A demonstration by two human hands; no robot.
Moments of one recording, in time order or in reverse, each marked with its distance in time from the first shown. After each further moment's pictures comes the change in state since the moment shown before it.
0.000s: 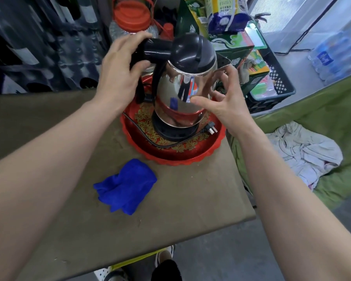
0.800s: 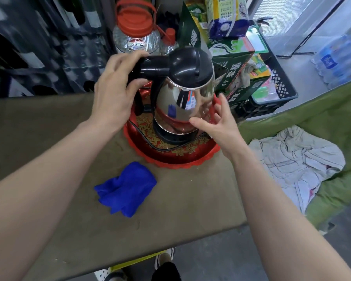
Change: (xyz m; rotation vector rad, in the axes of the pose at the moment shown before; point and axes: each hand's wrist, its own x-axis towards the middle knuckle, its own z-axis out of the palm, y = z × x) left_hand -0.027 0.007 -0.008 0.067 0.012 -0.032; right_hand -0.025 0.031 0.009 0.148 -0.036 0.198
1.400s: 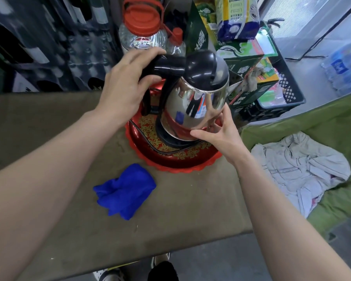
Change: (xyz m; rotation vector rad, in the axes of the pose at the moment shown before) left_hand 0.021 0.008 0.003 0.022 -0.074 0.032; right_hand 0.024 0.036 -0.009 -0.107 -0.056 0.045
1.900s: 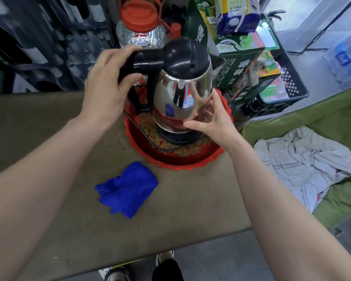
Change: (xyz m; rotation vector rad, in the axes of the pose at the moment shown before) left_hand -0.015 -0.018 -0.009 0.015 0.077 -0.096; right_hand 0.021 -0.011 0.014 -0.049 -0.083 -0.066
